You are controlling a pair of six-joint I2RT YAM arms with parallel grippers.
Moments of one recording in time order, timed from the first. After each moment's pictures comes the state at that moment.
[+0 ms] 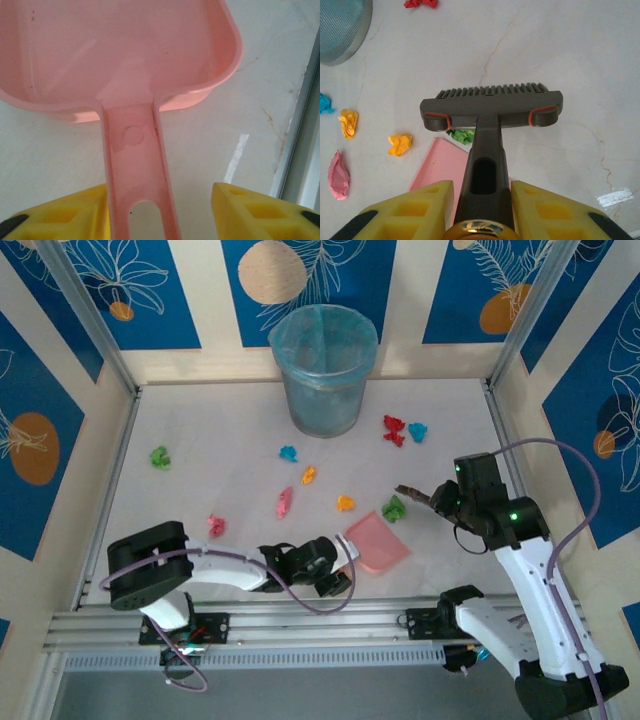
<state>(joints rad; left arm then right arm) -1.25 1.60 0.66 0.14 -0.04 -0.18 0.24 0.84 1.05 -1.19 0.12 0.77</state>
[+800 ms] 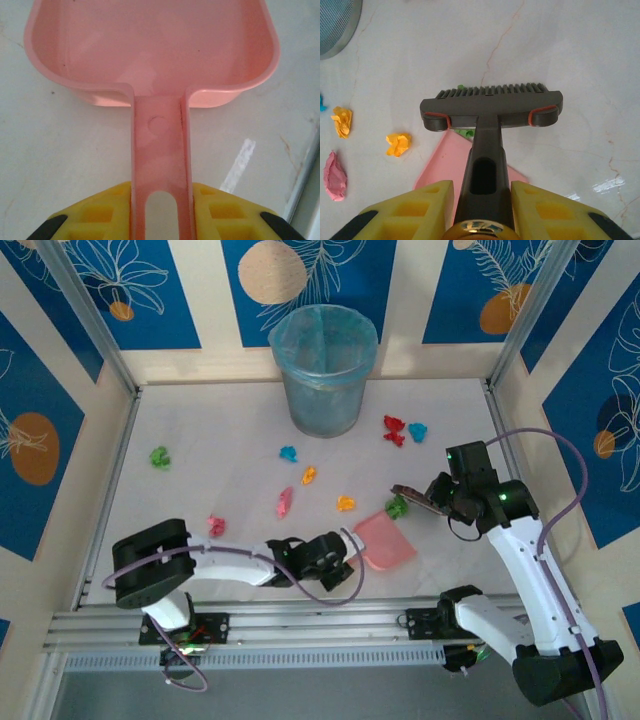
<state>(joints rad) -1.25 1.64 0.80 -0.02 -0.11 -0.25 0.24 0.93 1.09 -1.18 0.11 0.76</state>
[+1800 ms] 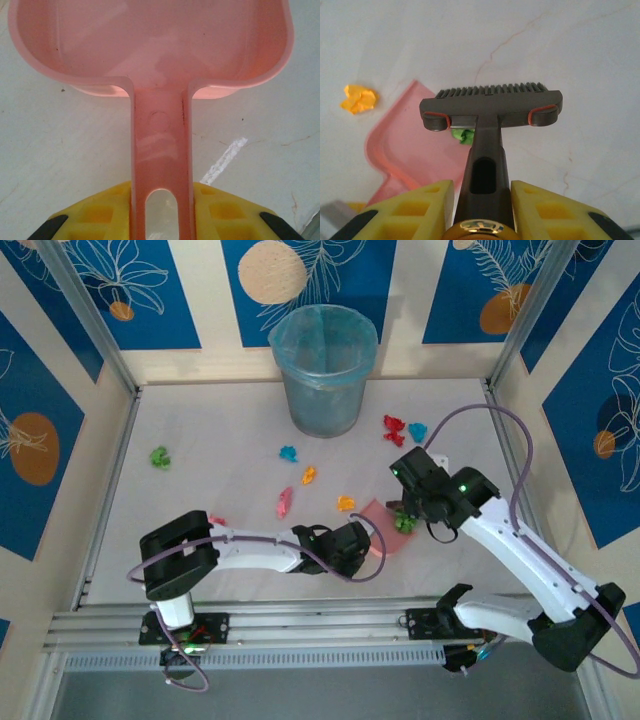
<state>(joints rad) -1.24 1.78 1.04 -0.28 -0.13 -0.48 0.67 1.06 1.16 -1.33 0.41 0.73</state>
